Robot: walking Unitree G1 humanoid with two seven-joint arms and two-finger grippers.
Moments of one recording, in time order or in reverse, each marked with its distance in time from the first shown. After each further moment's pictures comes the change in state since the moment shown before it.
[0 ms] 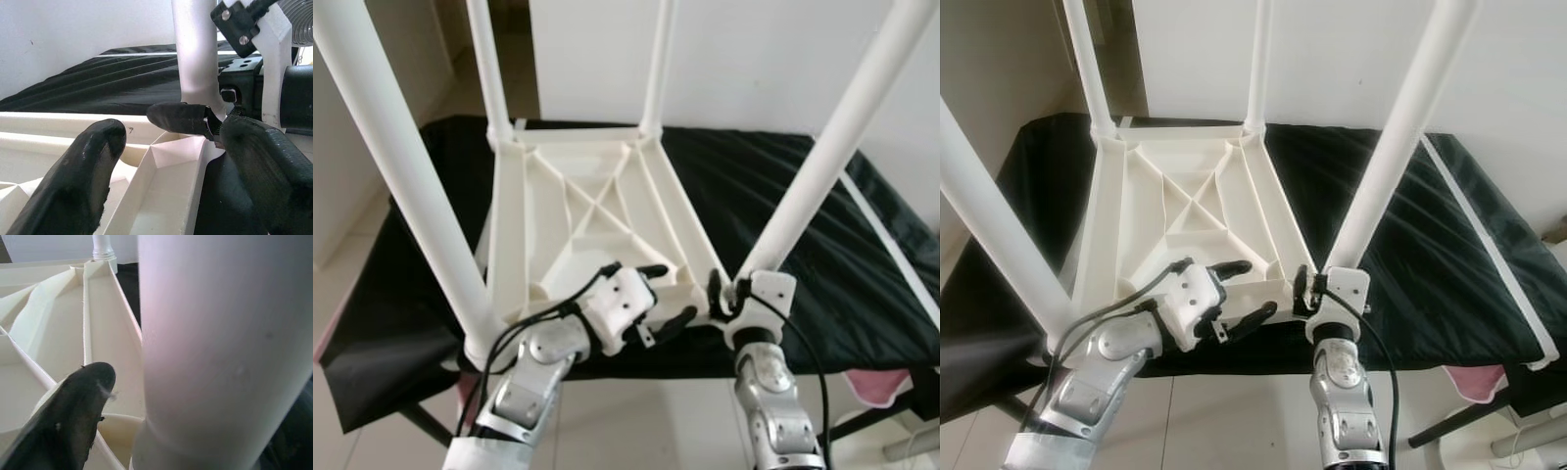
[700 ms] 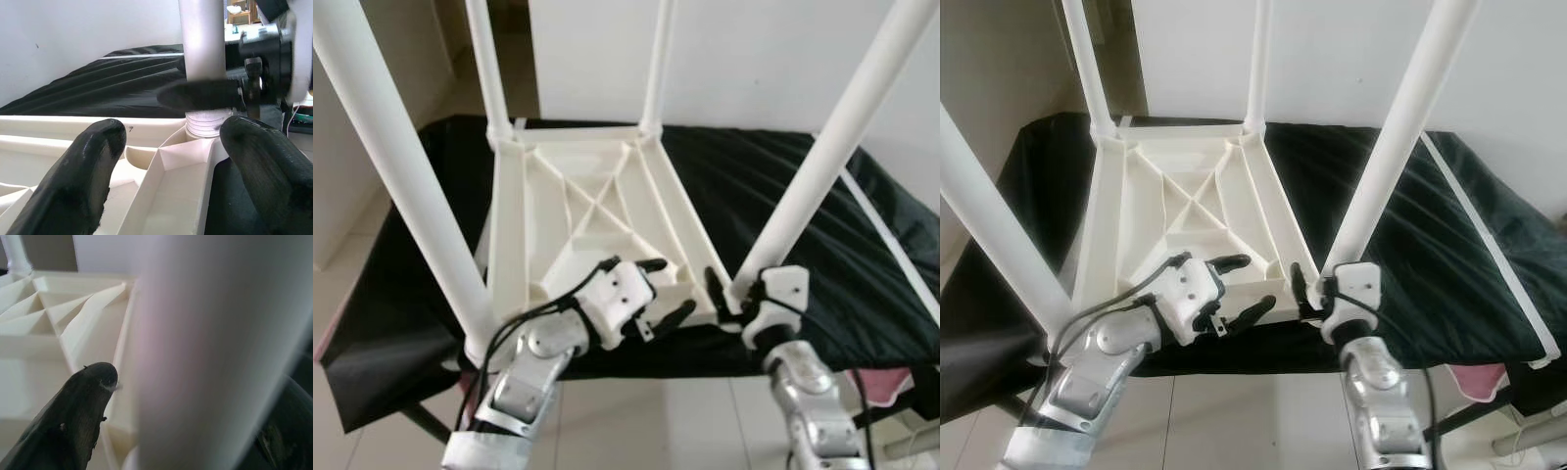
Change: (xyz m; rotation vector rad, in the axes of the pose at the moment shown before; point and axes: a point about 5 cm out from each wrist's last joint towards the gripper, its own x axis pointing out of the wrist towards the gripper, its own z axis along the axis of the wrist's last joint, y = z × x) left arm -0.001 0.006 0.003 0.017 -0.001 0.008; right arm 0.004 -0.030 0.024 -0.112 -0.071 0.297
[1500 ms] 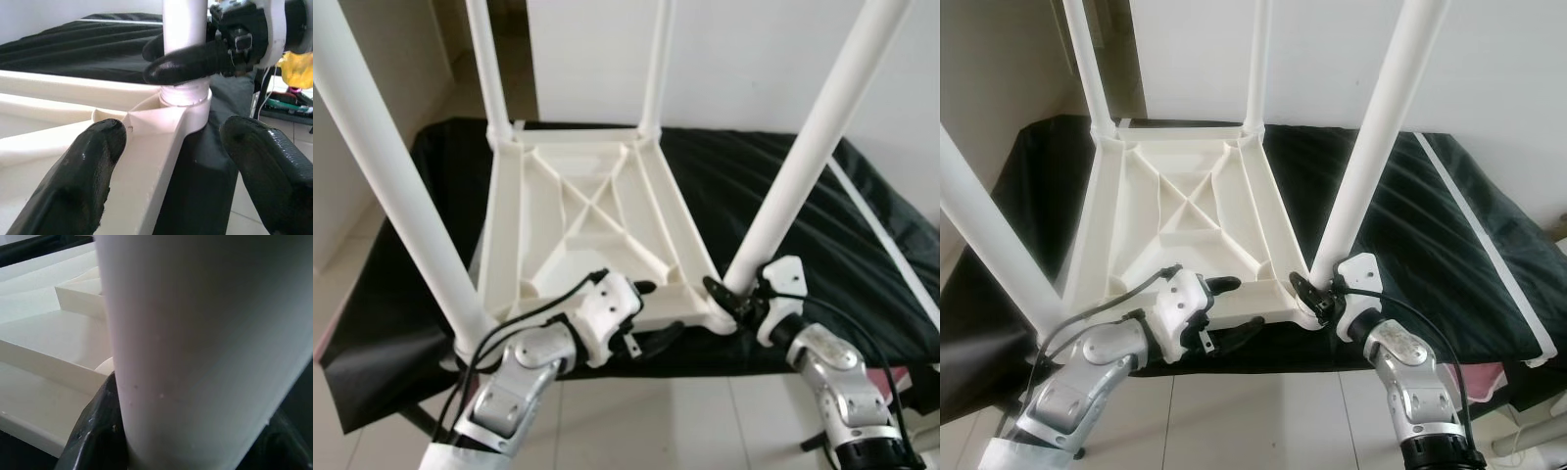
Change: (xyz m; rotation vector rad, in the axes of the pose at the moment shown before) left arm -0.016 -0.011 -0.011 -0.130 0.108 -0.068; right arm 0.008 -0.011 -0.014 -0.034 0.117 0.365
